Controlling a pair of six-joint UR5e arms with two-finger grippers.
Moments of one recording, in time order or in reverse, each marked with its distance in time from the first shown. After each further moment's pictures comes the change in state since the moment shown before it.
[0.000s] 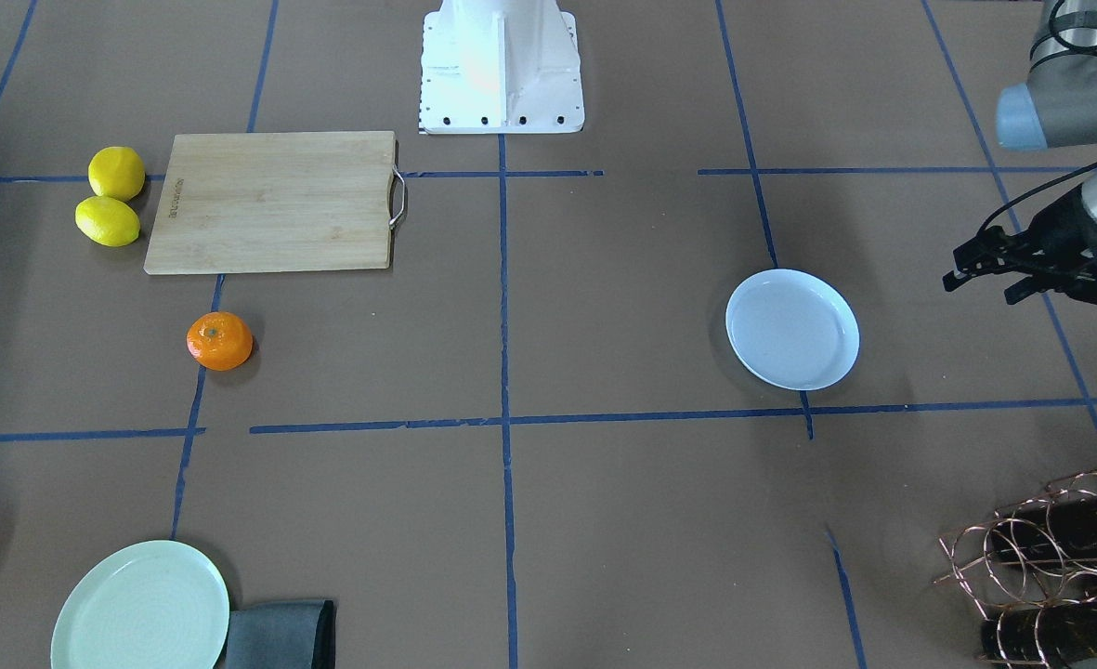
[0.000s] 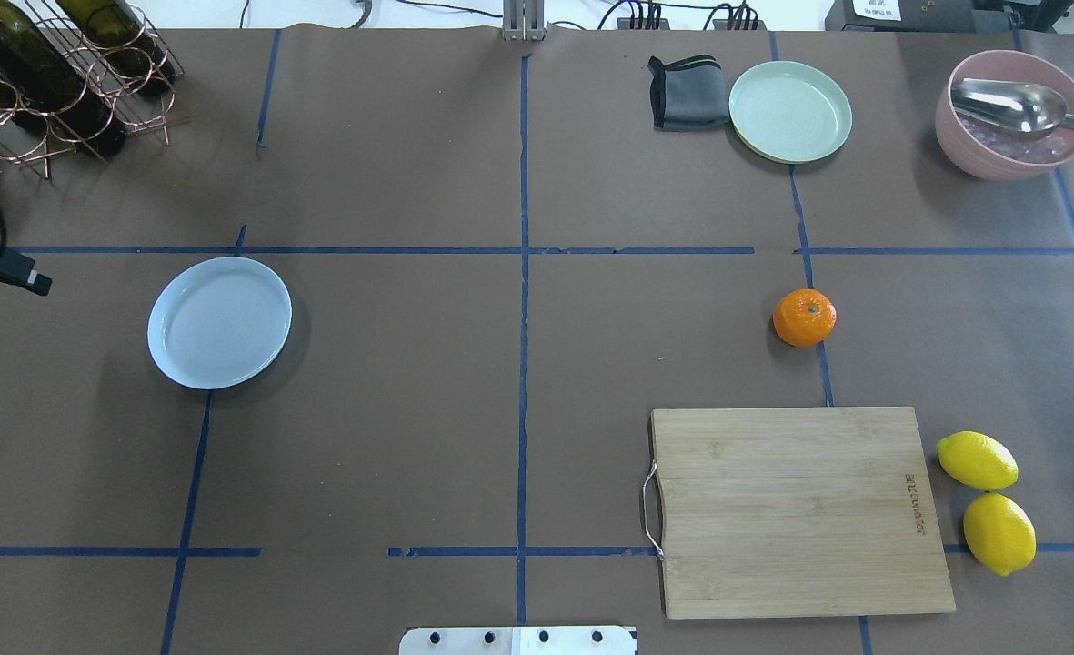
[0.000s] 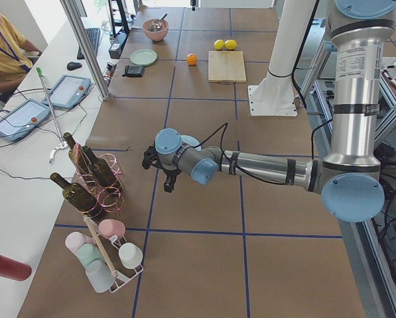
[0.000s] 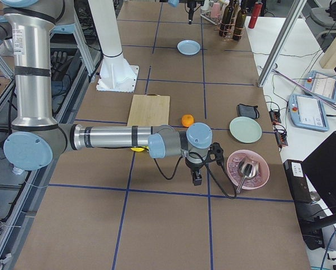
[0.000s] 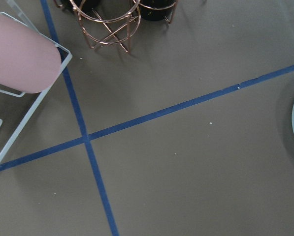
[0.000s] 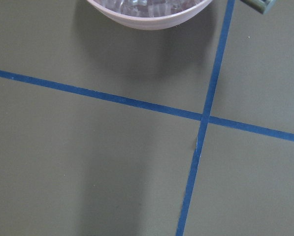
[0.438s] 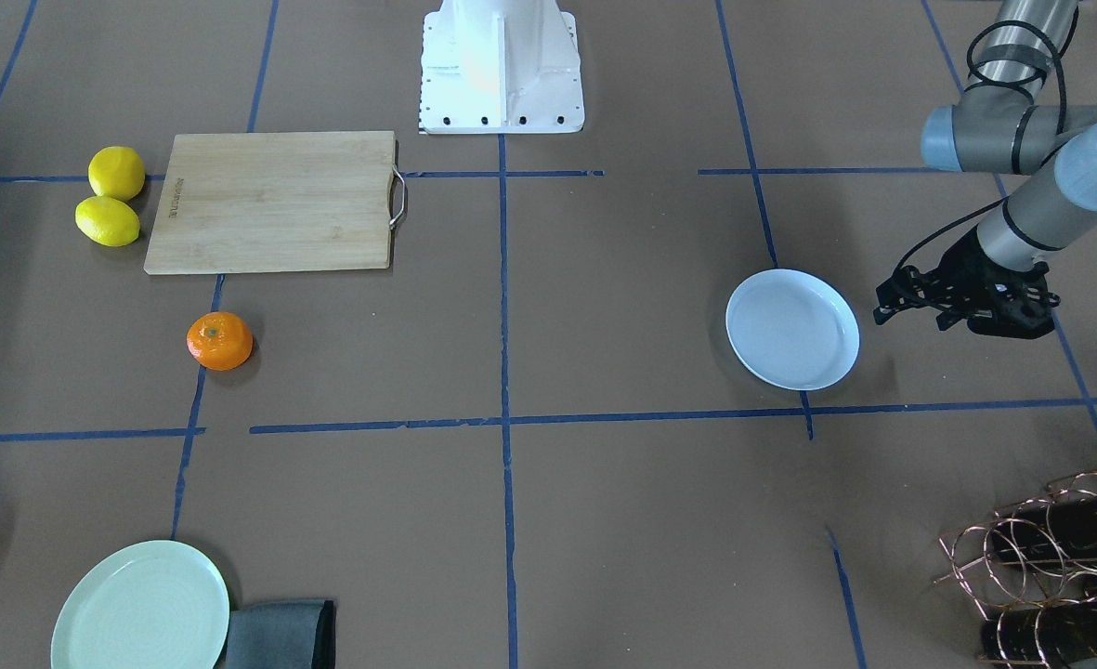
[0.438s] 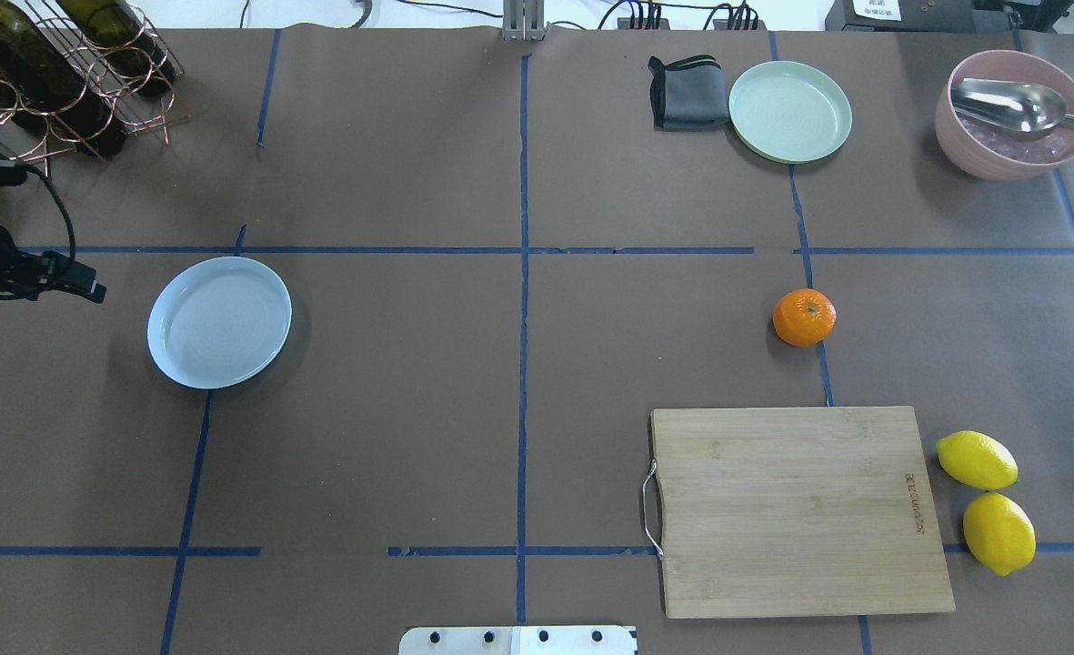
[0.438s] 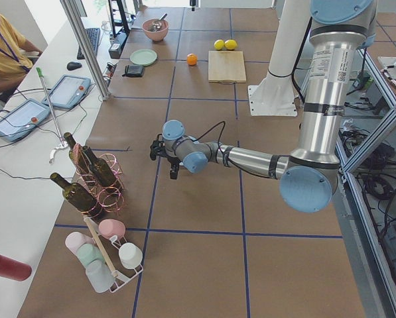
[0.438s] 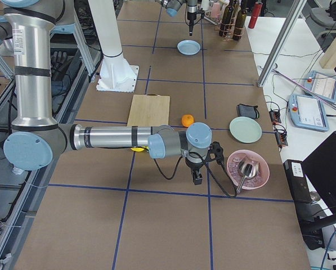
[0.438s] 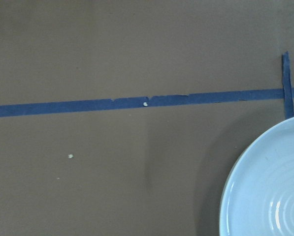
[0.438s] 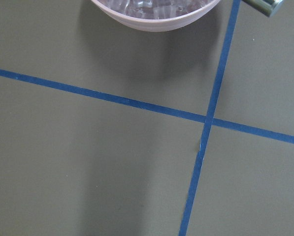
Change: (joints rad) left arm 0.130 -0.072 0.050 -0.037 0.127 -0.136; right arm -0.003 -0.002 0.000 0.010 0.005 0.000
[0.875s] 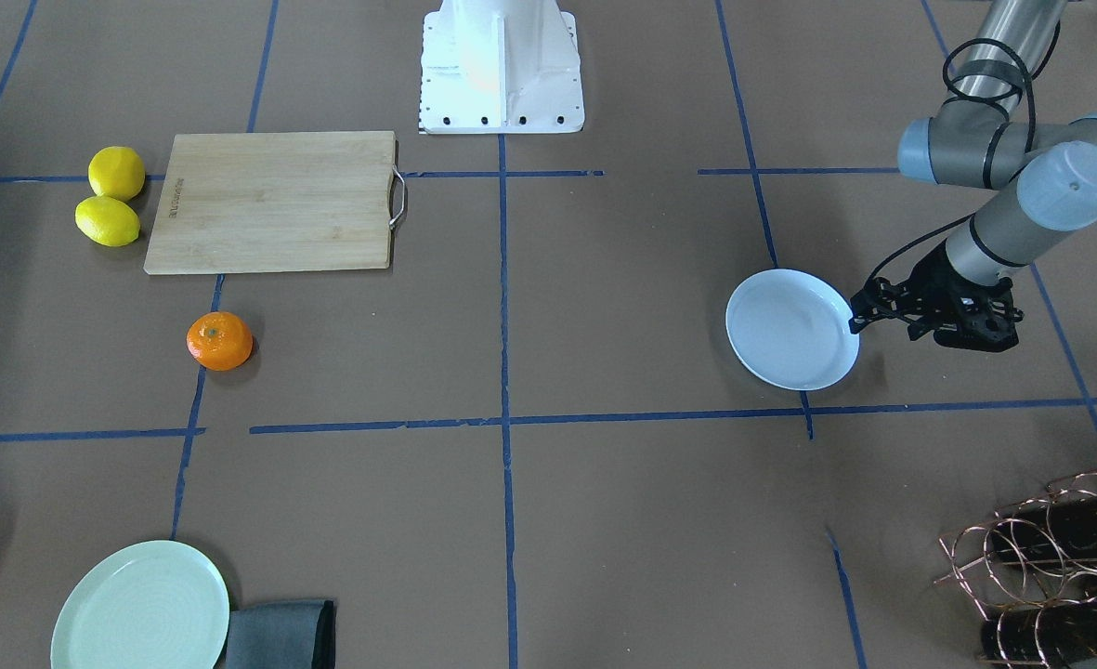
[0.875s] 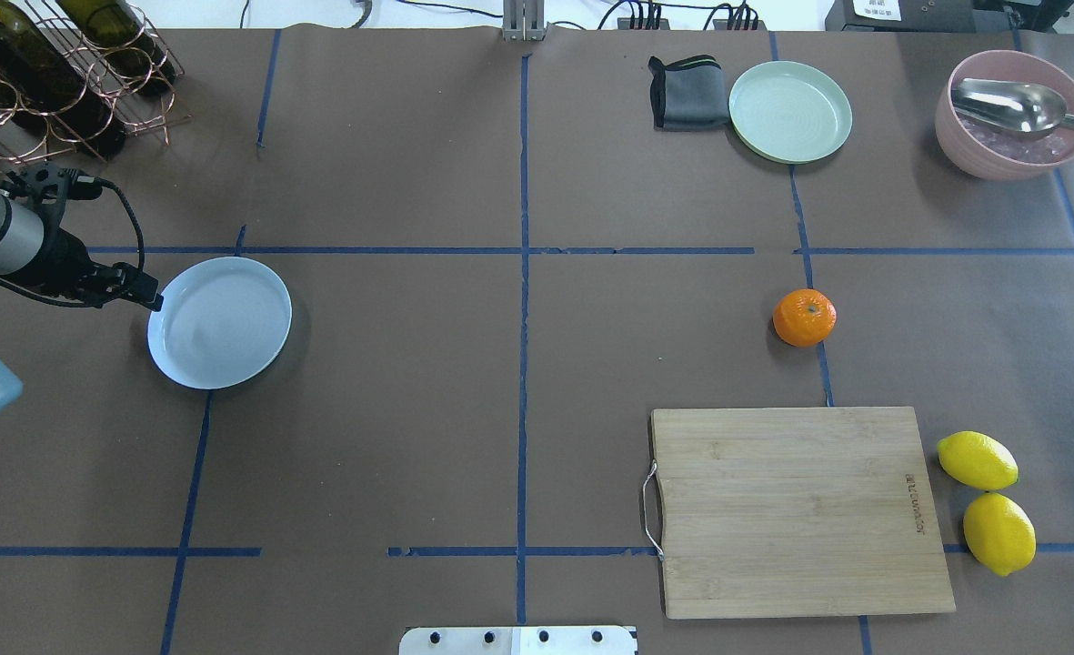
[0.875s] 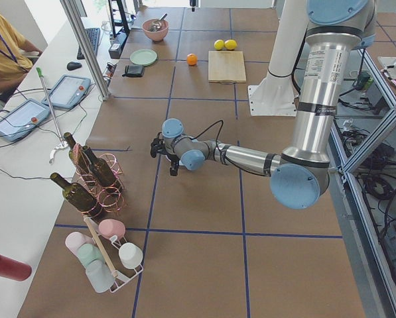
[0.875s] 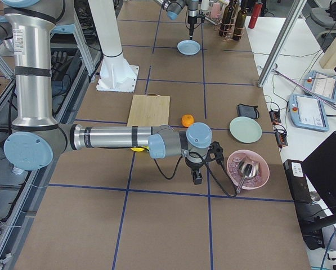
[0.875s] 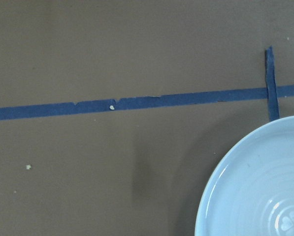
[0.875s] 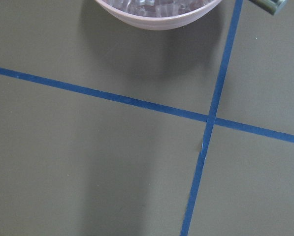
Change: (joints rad) left arm 0.028 -0.038 0.043 -0.015 0.001 -0.011; right arm -0.006 0.000 -0.001 0.000 0.001 0.001
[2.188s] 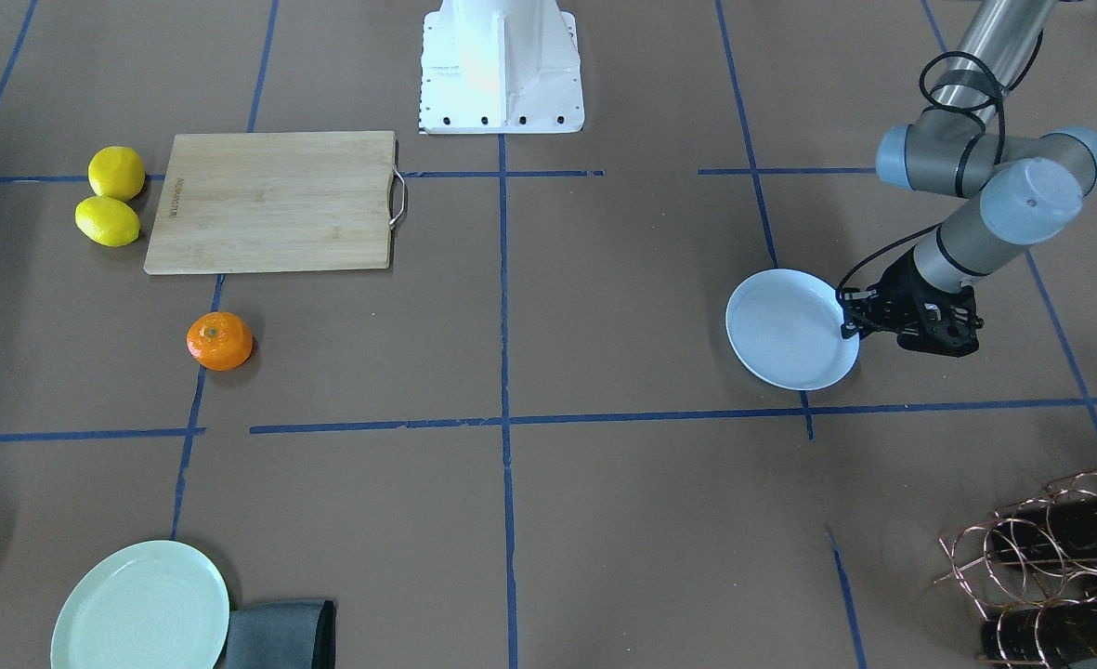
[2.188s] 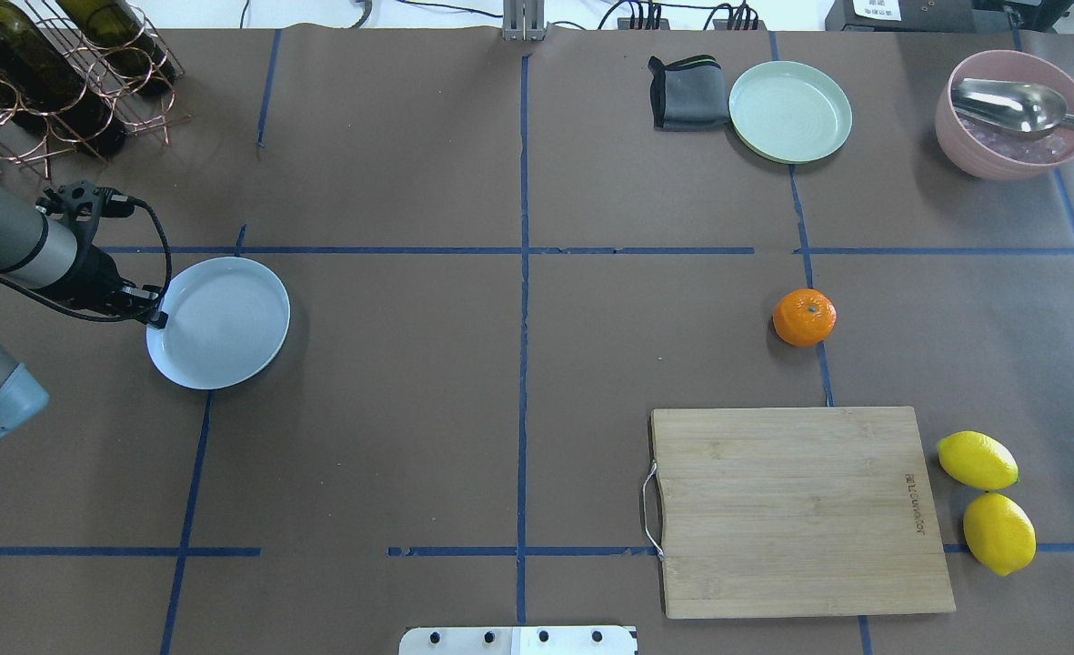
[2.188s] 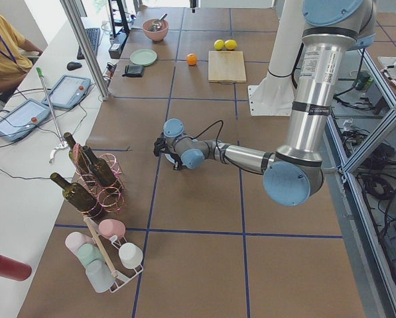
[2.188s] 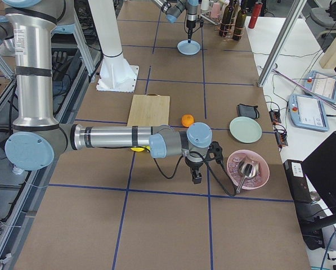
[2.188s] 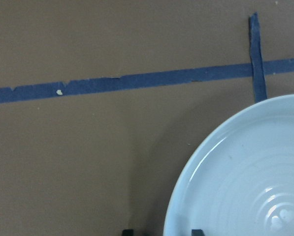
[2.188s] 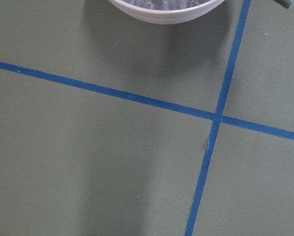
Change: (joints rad) left arm 0.043 -0.018 0.015 -0.005 -0.004 -0.001; right arm -0.017 0.000 -0.002 0.000 -0.001 0.000
